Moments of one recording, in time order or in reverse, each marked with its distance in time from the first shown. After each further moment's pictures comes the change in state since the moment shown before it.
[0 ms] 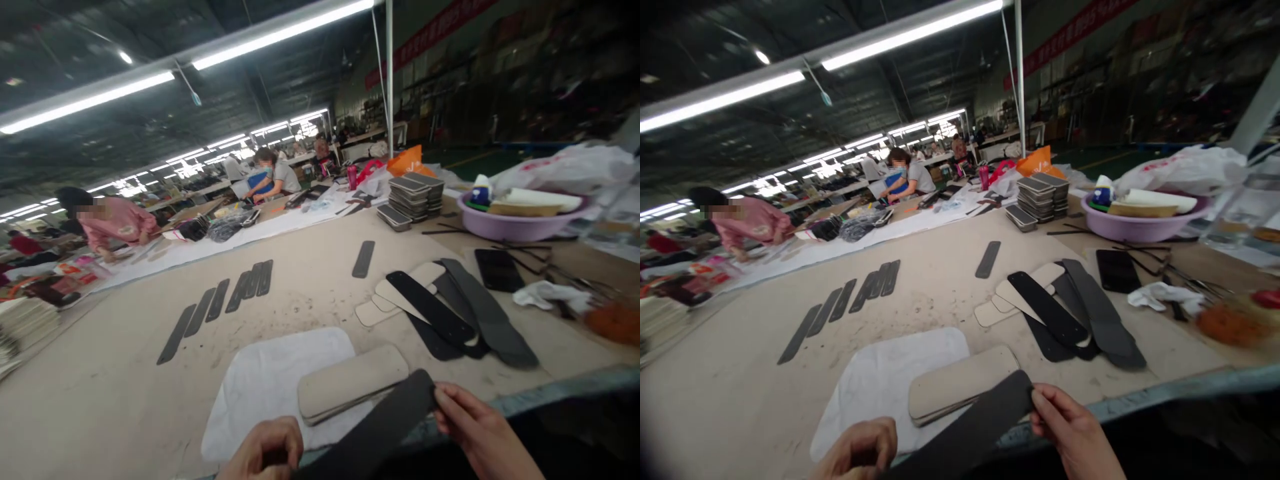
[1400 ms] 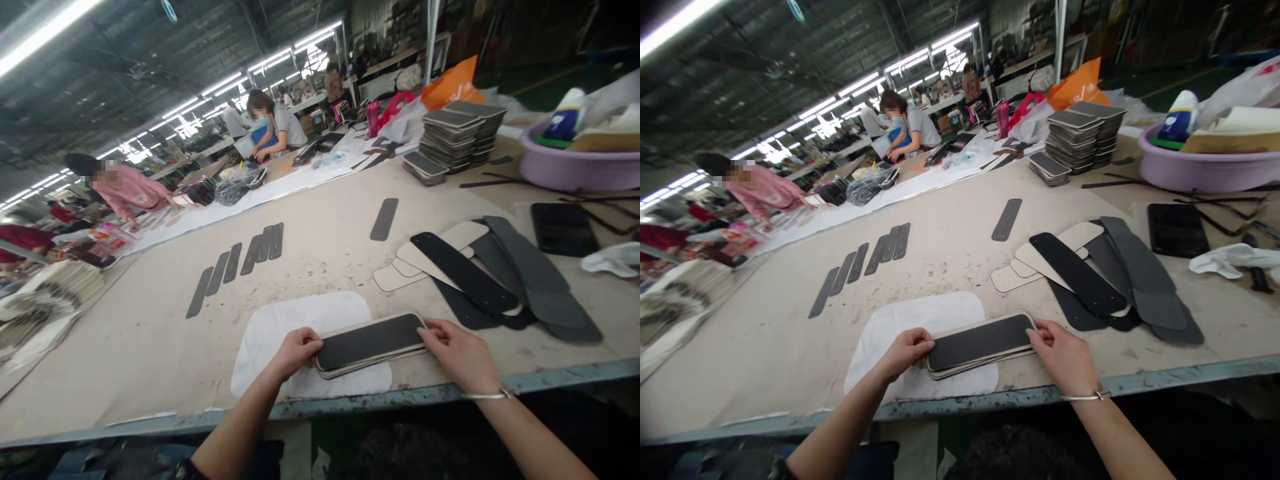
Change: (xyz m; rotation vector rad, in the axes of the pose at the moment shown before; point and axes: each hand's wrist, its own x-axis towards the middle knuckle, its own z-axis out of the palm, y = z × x) left_hand 0.086 -0.069 -0.031 0.175 0.370 -0.297; right_hand 0.073 0.010 0.018 -1.025 0.165 -0.255
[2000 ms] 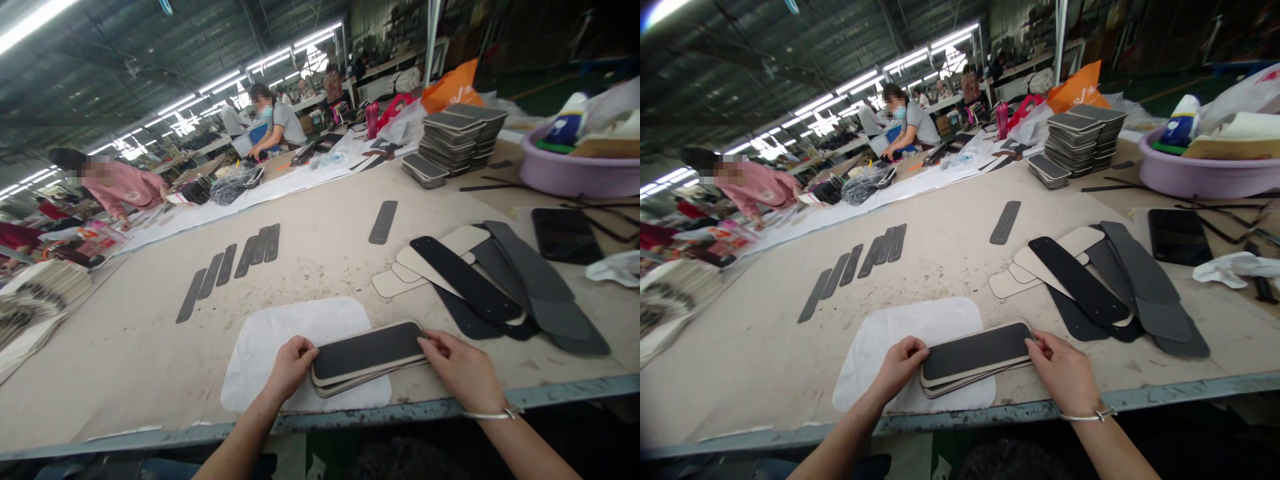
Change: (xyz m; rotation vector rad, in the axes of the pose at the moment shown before) left_hand 0.000 -0.016 0.006 0.233 0.222 0.128; right_hand -0.001 0.003 0.005 -0.025 0.095 -0.096
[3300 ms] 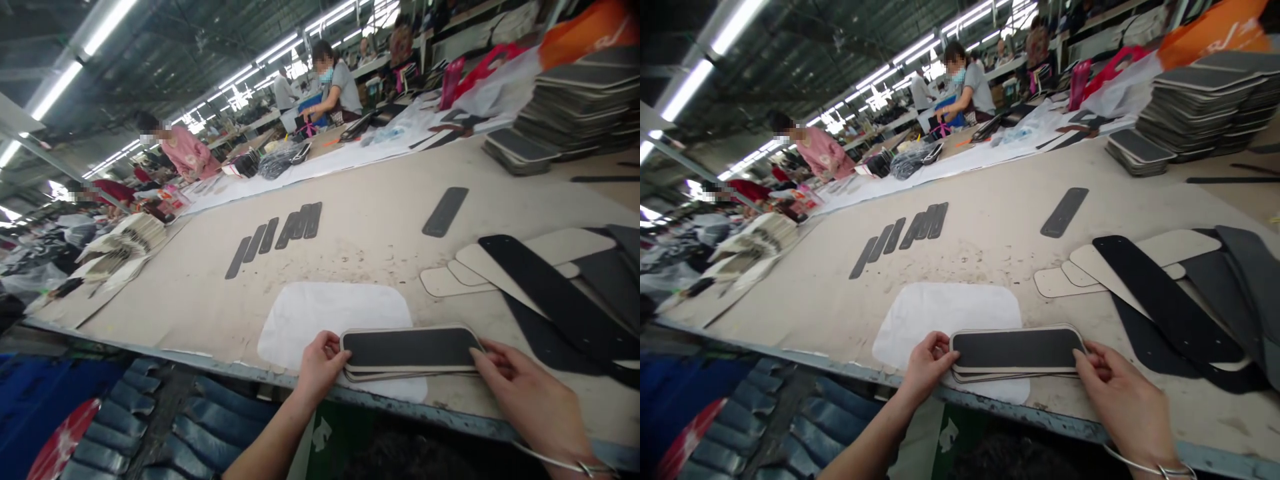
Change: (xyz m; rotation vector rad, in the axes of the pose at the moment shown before) left_hand -0.051 0.003 0.022 -0.318 0.195 -0.198; right_hand 0.000 0.001 0.001 -0.052 -0.045 0.070
